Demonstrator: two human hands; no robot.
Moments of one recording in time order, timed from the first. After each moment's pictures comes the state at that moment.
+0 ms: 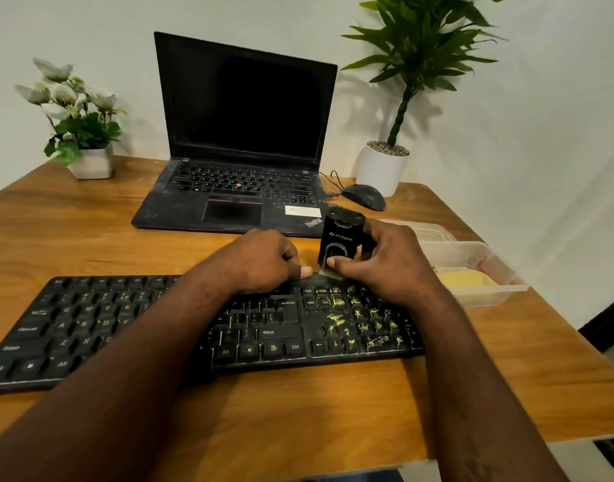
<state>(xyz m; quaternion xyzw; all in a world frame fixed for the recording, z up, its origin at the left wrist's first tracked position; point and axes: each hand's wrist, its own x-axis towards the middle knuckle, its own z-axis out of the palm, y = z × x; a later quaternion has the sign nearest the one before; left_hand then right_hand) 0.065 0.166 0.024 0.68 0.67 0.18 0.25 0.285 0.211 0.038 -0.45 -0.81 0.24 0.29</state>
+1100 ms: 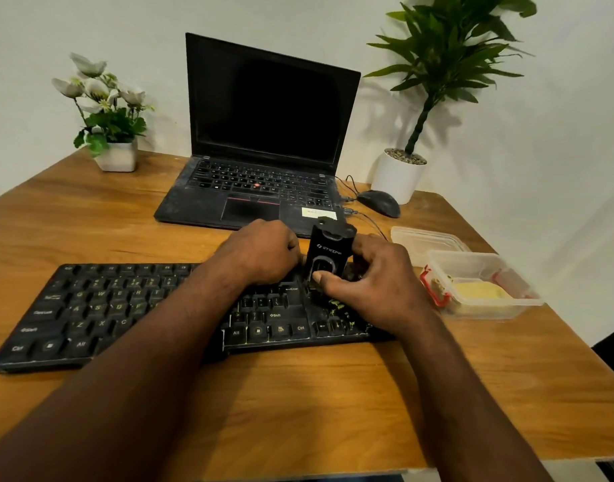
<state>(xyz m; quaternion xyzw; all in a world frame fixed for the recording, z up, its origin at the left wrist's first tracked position) 0.052 0.162 0.030 0.65 0.72 0.18 0.16 0.255 0.180 0.029 -0.40 -0.84 0.20 0.32</state>
